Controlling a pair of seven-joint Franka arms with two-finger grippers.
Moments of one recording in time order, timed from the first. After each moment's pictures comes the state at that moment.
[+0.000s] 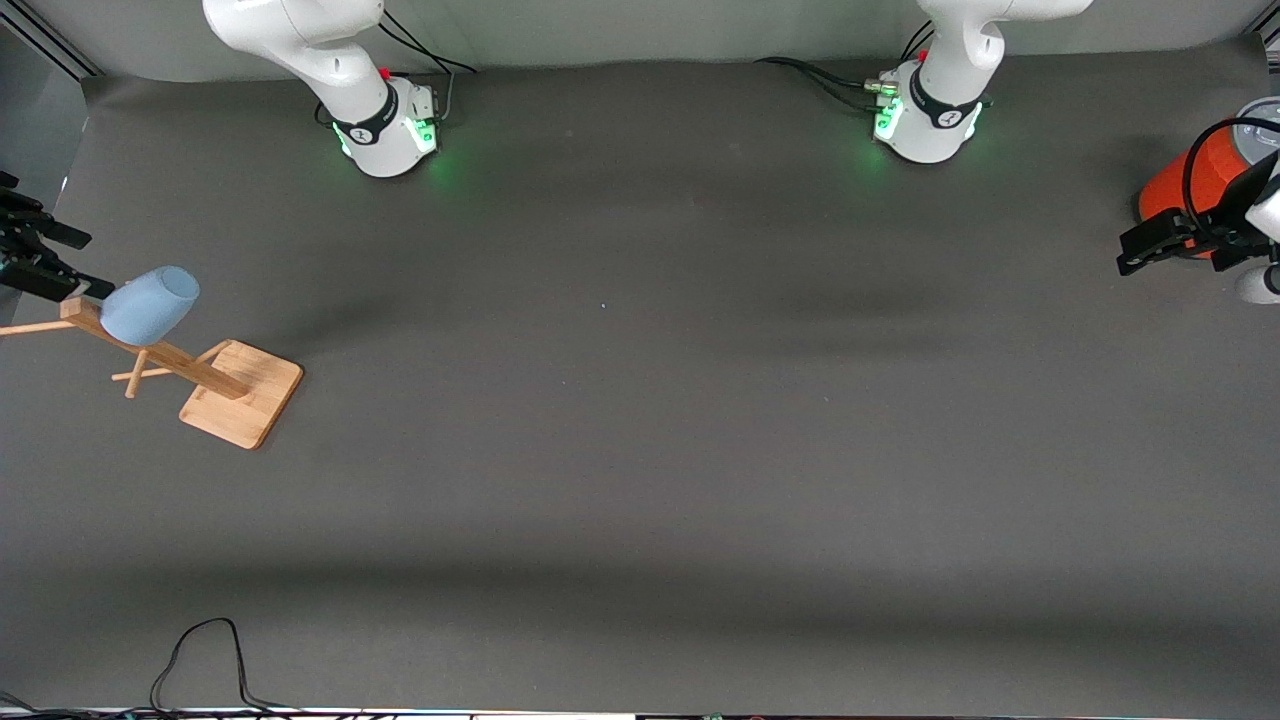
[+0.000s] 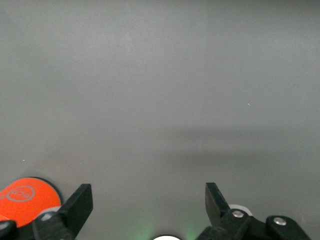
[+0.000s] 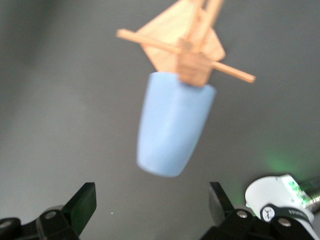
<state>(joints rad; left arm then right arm) -0.08 -0.05 0.10 -1.67 0.03 1.55 0.00 0.19 -0.06 -0.55 -1.80 0.17 1.52 0.63</state>
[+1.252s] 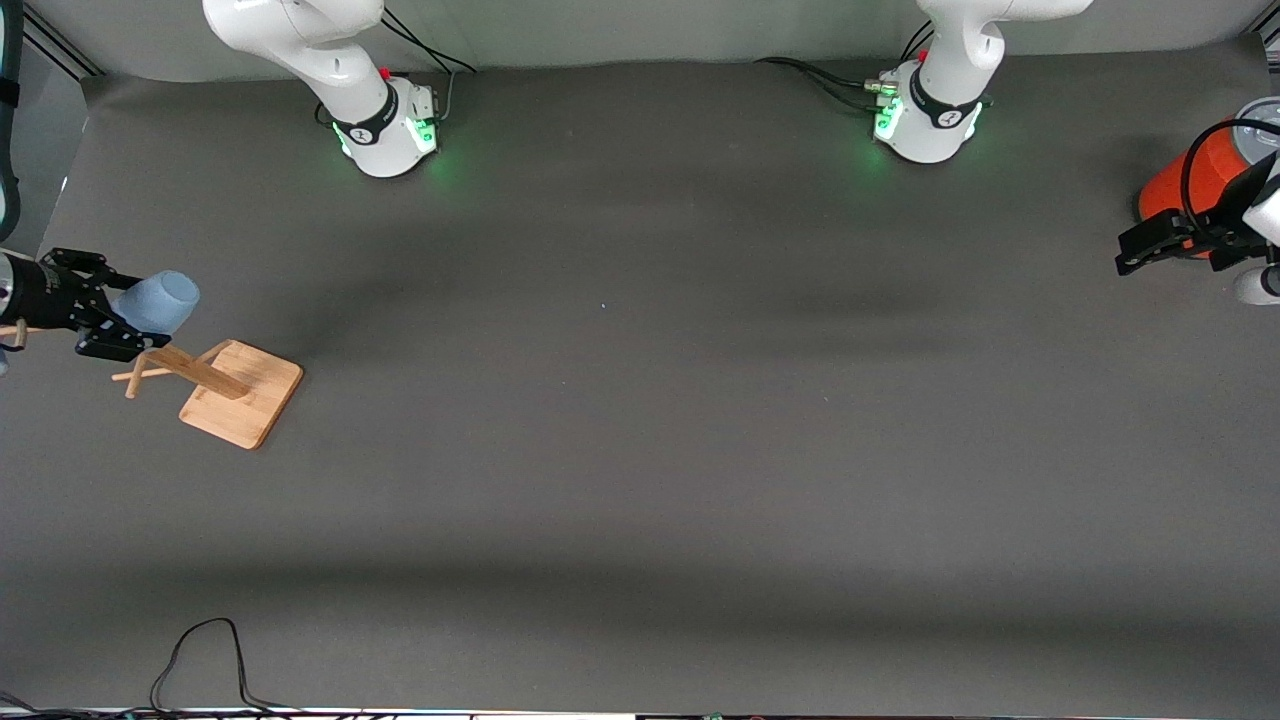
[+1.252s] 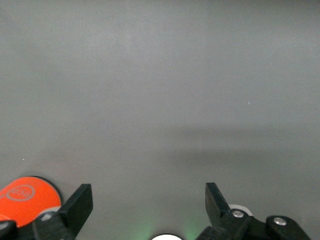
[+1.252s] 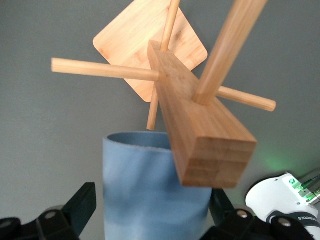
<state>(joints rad) -0.08 -0.05 0.10 -1.67 0.03 1.54 0.00 0.19 0.13 -0.56 -1.85 0.19 1.63 0.65</state>
